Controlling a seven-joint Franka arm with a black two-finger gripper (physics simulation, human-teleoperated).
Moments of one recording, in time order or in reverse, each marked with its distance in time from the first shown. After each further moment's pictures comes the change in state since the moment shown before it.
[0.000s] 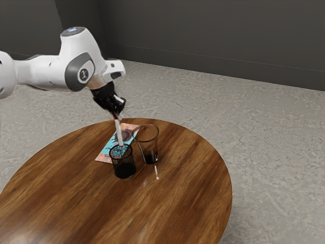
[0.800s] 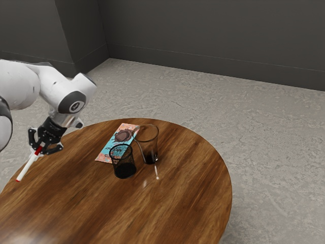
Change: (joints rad) arm 0.020 0.241 0.197 0.019 0.569 -0.650 -0.562
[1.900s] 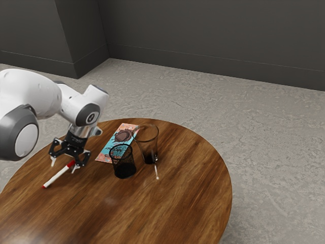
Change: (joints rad) arm 0.045 0.177 -0.070 0.075 -0.230 0.183 -0.106
